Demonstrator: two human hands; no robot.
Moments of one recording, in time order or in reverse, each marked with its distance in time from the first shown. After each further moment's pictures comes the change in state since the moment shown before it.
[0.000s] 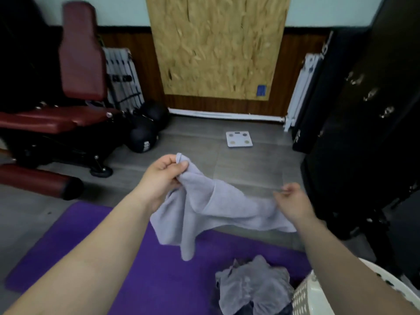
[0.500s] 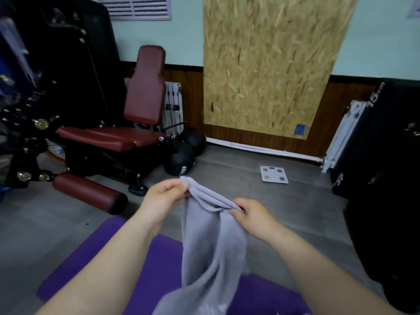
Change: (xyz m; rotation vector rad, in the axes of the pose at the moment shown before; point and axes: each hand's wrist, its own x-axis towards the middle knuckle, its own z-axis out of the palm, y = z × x) left_hand -0.031 0.040 -0.186 -0.019 0.175 0.131; right_hand -0.083 -0.183 0.168 -0.288 -0.498 -0.637
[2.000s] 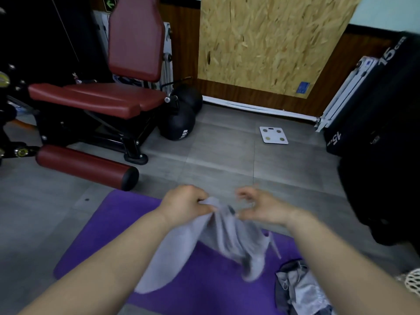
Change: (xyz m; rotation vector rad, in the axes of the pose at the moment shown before) left_hand 0.096 -0.044 -0.232 1.171 -0.478 0.085; right_hand 0.117 -0.144 0.146 0.077 -0.260 0.326
